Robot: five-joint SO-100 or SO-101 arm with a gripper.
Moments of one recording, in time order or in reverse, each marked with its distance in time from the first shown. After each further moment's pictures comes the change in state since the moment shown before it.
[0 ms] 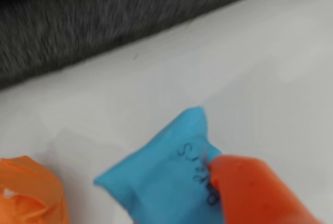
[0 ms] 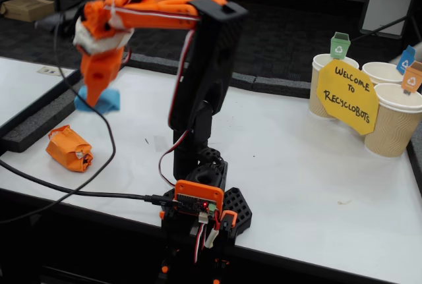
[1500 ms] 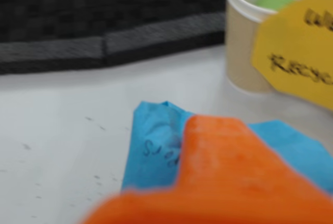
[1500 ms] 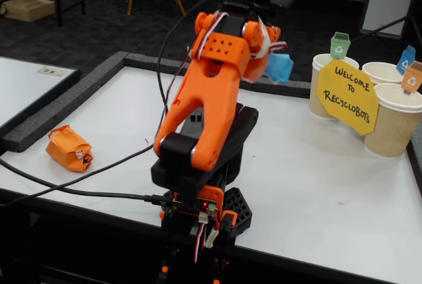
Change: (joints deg) arm 76.8 79.9 34.4 11.8 -37.0
